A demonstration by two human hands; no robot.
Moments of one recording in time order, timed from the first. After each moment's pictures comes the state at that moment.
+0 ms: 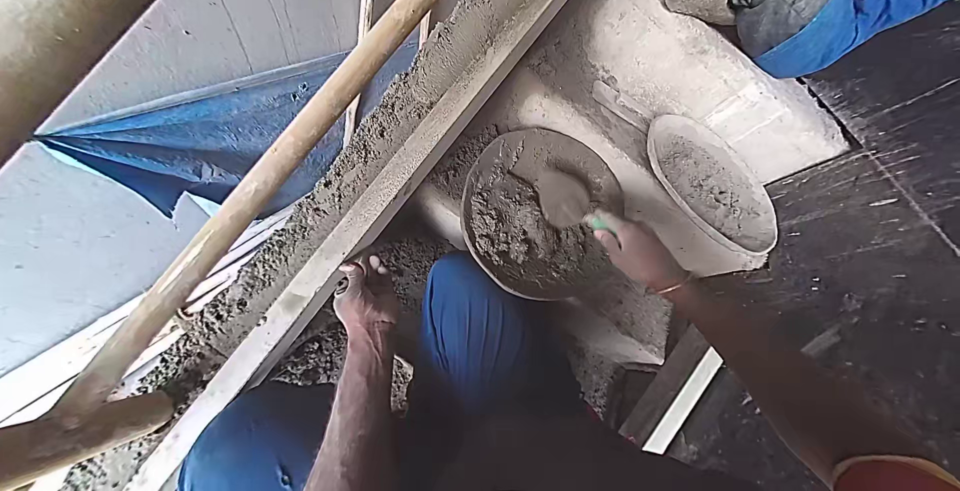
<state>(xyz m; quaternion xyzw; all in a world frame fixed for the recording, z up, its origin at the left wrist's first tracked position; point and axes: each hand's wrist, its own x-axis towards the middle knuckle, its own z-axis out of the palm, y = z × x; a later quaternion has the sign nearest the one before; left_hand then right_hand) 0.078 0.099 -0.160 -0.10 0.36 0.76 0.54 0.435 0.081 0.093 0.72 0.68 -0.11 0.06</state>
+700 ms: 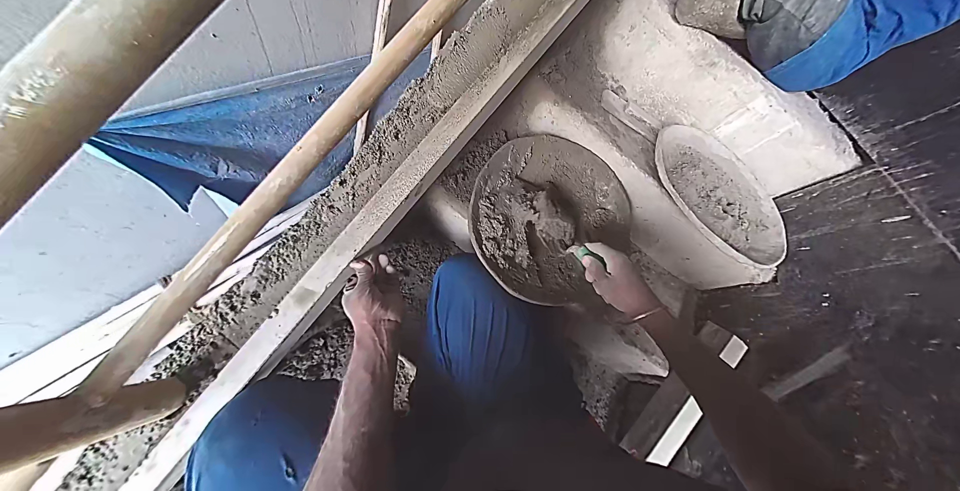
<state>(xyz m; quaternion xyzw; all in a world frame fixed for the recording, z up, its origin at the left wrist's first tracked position) 0.077 0.098 -0.159 -0.09 0.36 0.76 0.54 0.427 0.059 0.036 0.74 0.60 -0.28 -0.10</state>
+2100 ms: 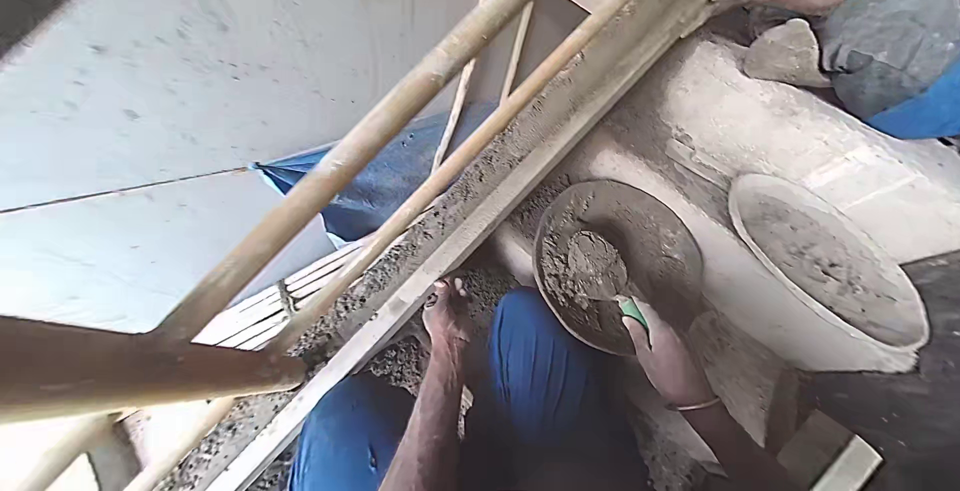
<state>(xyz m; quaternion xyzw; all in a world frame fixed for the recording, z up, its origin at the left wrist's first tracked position) 0.077 0.096 -0.155 -0.11 0.38 0.75 0.53 0.371 0.023 0.018 0.72 0.69 -0.05 -0.10</state>
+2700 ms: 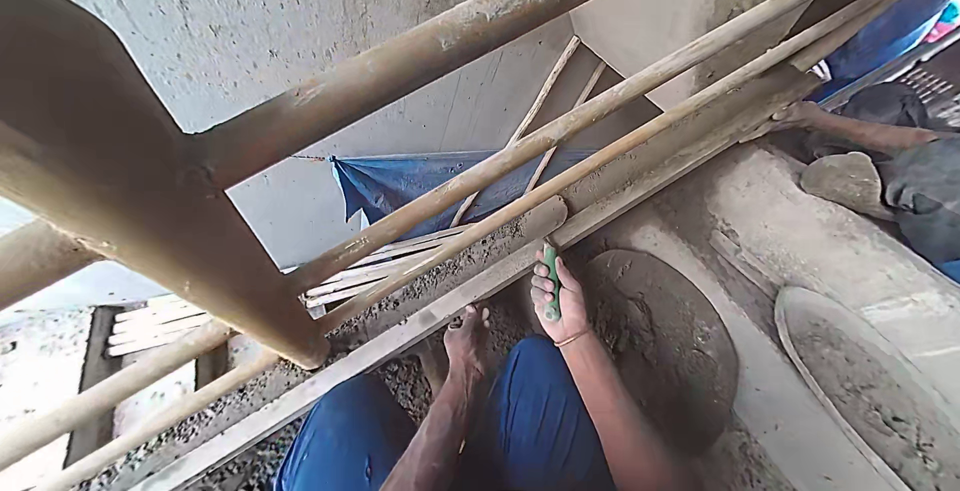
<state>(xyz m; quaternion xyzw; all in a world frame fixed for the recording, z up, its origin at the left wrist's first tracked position) 0.078 0.102 -0.165 -0.16 0.34 0.78 0.50 0.174 0.169 -0.009 0.28 0.23 -0.80 -0.48</state>
